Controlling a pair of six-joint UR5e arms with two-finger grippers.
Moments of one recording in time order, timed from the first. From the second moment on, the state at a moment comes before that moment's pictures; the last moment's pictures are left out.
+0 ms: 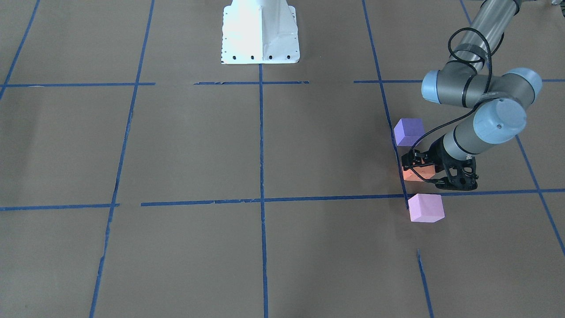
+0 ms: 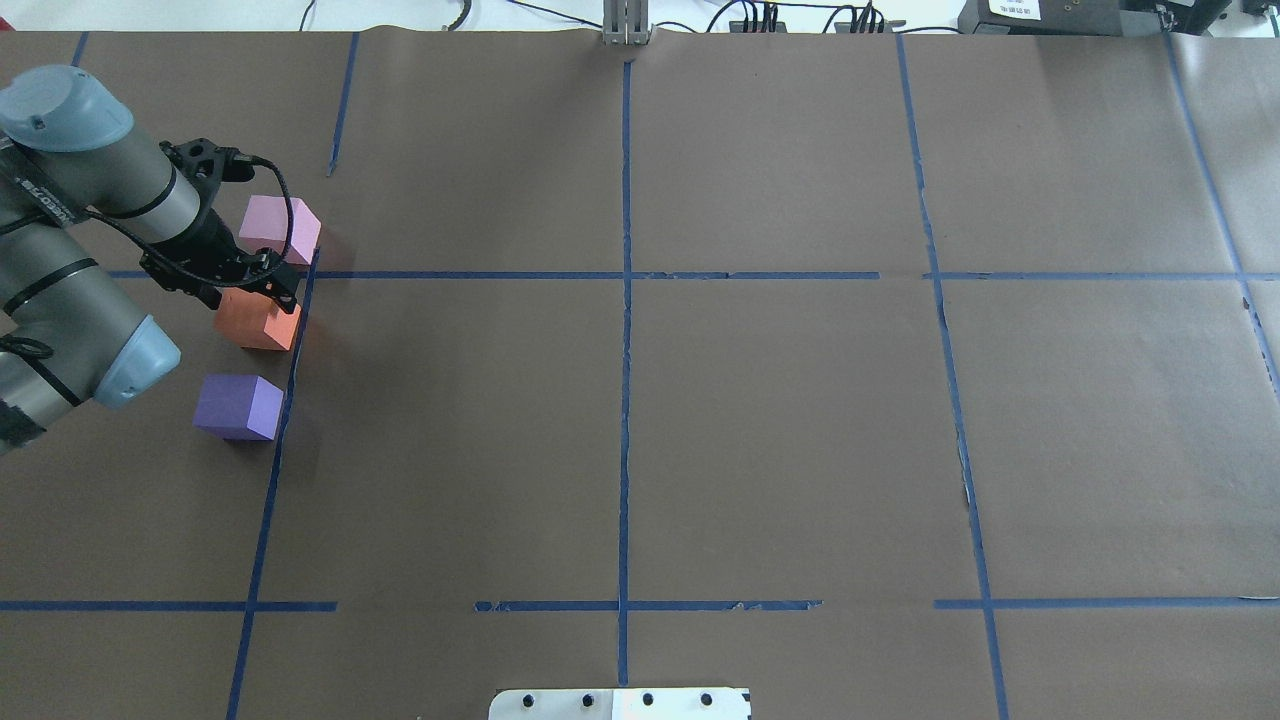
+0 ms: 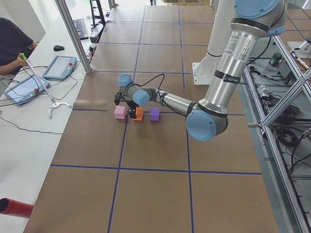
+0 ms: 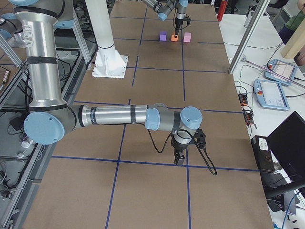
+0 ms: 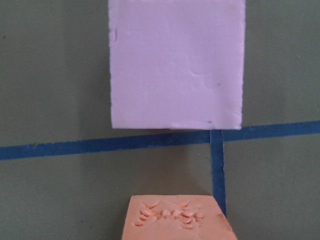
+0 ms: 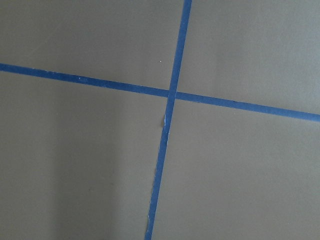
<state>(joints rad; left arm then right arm) -0.93 -1.93 -1.47 -1.83 -2.27 -0.71 1.52 -1.51 1.59 -1.72 2.29 -0.16</state>
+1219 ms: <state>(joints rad) -1.13 -1.90 -1.73 -1.62 -2.22 -0.64 1.52 -1.51 1.59 -1.72 2.29 -0.16</state>
